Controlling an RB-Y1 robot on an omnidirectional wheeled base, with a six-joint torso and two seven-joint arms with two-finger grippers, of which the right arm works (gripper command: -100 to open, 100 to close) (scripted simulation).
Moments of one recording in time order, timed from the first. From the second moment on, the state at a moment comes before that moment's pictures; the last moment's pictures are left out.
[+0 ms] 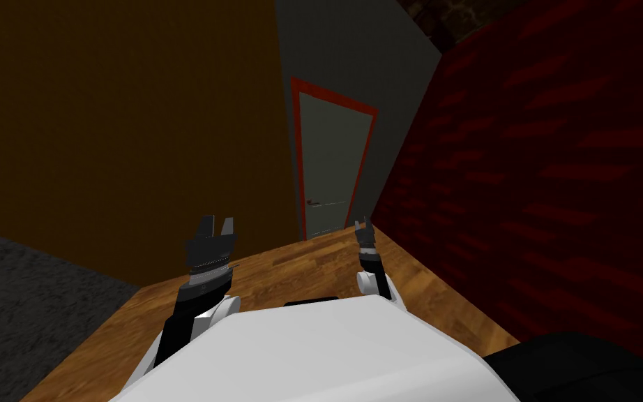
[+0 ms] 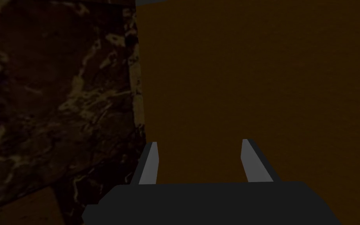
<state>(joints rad) 0.35 -0.05 0.00 -1.90 -0.03 -0.58 -0.10</state>
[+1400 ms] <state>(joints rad) 0.21 -0.10 -0.03 -1.52 -0.08 -0.65 -0.08</state>
